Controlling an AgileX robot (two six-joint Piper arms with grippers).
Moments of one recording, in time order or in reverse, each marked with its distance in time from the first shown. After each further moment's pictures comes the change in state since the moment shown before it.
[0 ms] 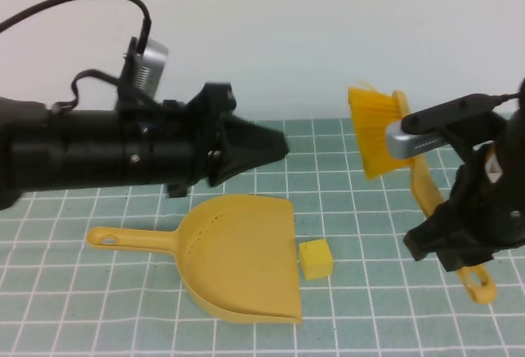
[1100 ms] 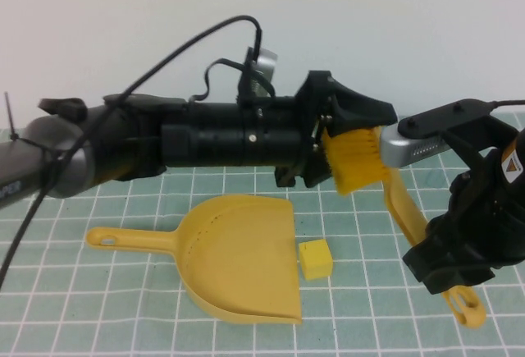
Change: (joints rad) right arm 0.000 -0.068 0.000 0.193 0.038 -0.166; left arm -0.157 0.403 -0.276 -0.247 0.064 0.078
